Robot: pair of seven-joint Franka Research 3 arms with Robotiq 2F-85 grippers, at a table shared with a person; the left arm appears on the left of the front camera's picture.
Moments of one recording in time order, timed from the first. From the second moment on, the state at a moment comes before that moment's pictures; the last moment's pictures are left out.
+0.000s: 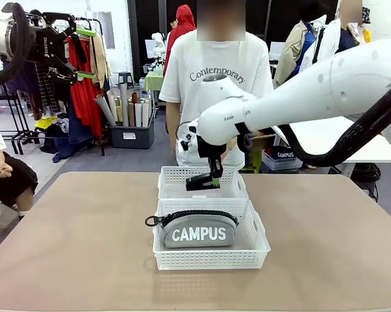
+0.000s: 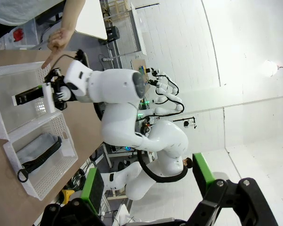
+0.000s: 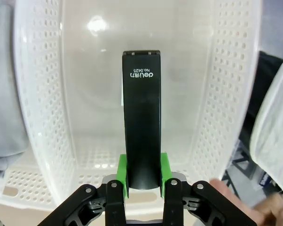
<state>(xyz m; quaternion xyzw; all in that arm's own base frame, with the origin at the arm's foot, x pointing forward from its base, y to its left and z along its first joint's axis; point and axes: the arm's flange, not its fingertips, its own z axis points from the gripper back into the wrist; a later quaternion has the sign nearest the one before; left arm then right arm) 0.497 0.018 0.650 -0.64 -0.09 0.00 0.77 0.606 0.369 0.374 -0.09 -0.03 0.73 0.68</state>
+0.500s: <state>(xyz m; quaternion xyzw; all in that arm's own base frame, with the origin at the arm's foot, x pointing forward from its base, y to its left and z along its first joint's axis) 0.497 0.018 0.650 -0.64 -0.09 0.00 0.77 0.618 0.368 0.335 -0.09 -0.01 0.73 0.68</state>
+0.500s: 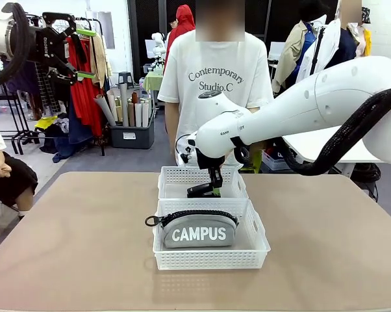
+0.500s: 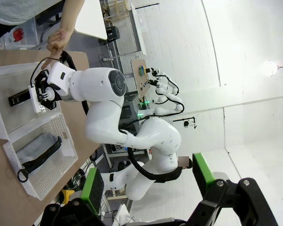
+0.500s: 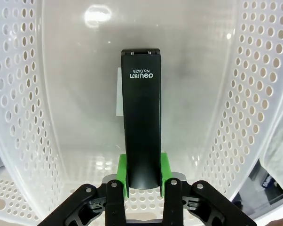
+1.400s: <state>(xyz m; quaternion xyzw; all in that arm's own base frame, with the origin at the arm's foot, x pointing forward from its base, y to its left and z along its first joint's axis) 0.497 0.018 0.650 -0.64 -0.09 0.00 0.77 0.631 0.359 0.366 -0.07 0.01 0.69 0.72</state>
